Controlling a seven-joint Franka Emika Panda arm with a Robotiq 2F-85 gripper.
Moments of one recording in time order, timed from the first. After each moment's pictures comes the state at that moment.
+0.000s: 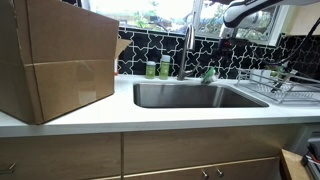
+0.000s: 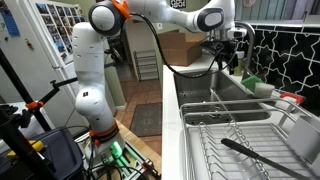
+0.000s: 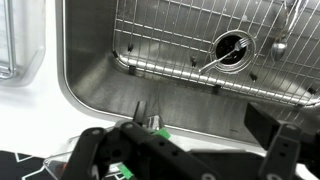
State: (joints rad) arm -0.38 0.24 -0.23 -1.64 0.01 2.01 -0.04
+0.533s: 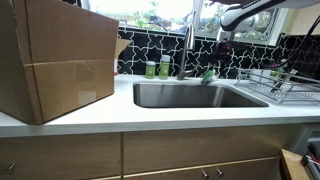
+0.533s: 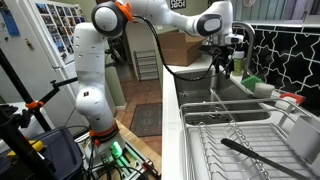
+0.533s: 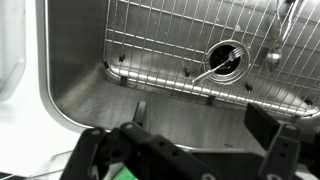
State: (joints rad) arm -0.36 0.27 -0.22 -1.66 0.03 2.01 -0.02
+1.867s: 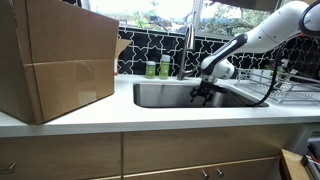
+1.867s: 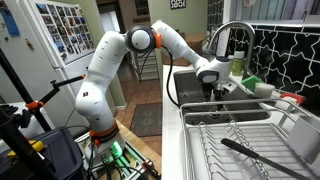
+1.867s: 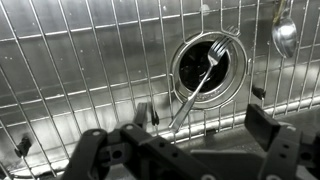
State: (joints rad) arm -0.38 0.64 -0.14 -1.73 0.44 2.45 0.09
